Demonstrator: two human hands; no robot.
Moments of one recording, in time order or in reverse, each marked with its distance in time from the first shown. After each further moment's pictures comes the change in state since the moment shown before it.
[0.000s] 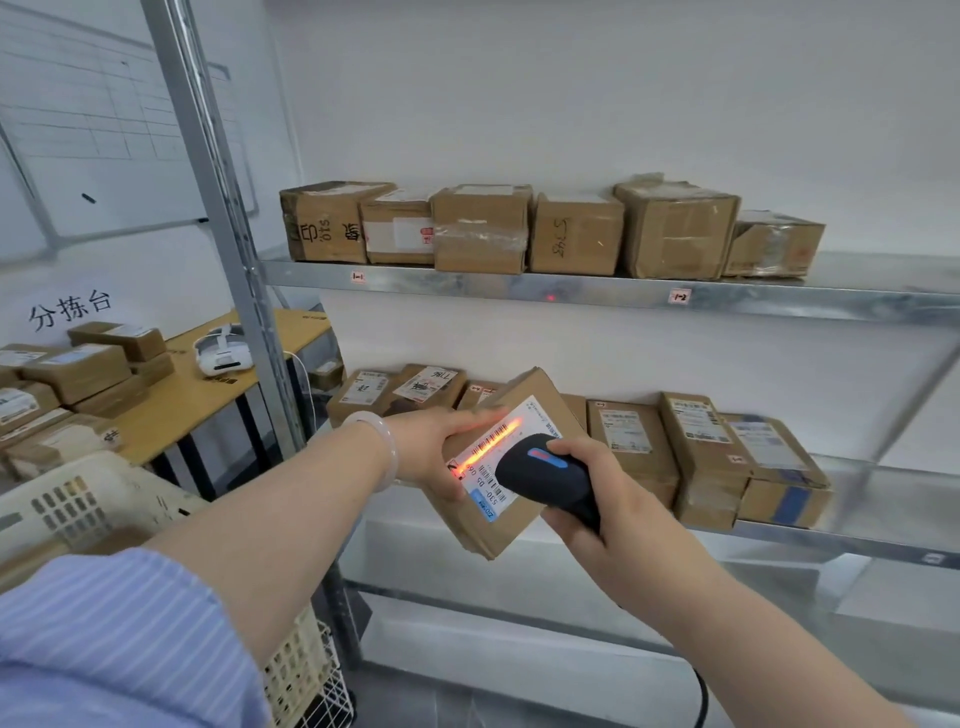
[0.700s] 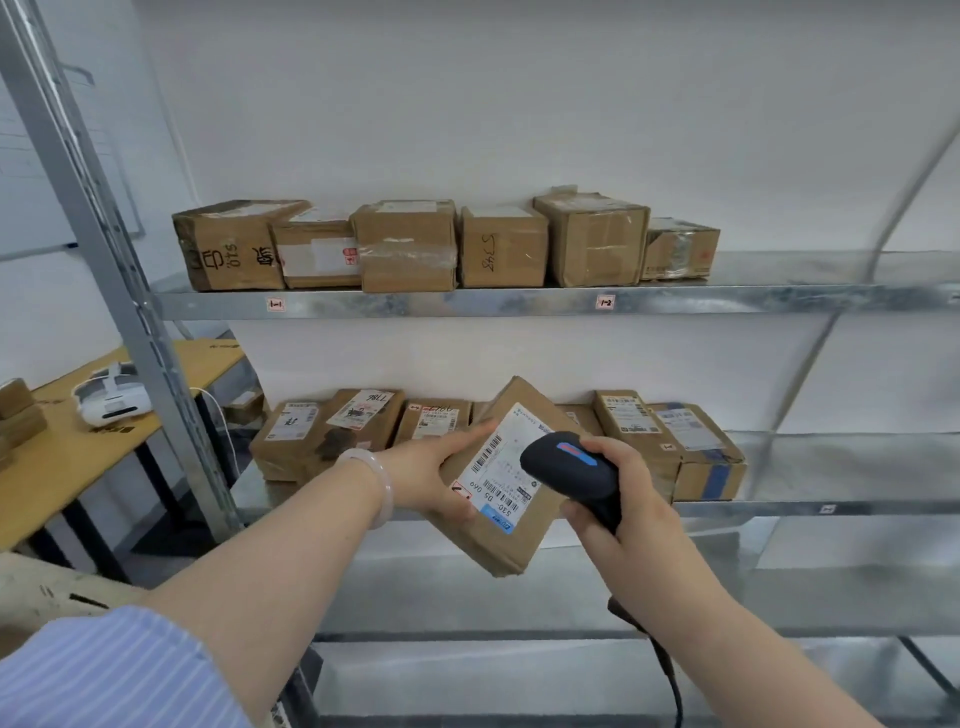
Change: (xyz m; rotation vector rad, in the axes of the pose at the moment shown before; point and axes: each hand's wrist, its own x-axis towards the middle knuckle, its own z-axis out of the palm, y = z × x) left_hand 0.045 0.011 0.014 -0.207 -0.055 0.114; right_hand -0.014 0.014 -0.007 0.164 0.331 0.239
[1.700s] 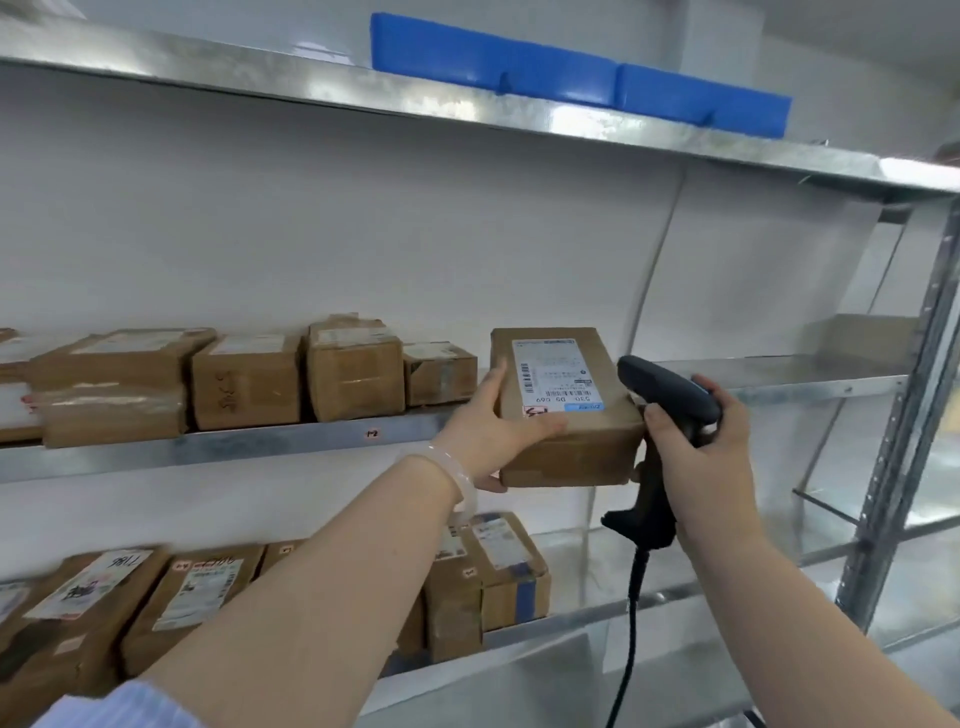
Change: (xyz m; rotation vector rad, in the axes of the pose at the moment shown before) left_hand 0.120 0.331 0.032 -0.522 0.217 0.316; right_hand 0.089 0.062 -0.278 0.408 0.750 0.057
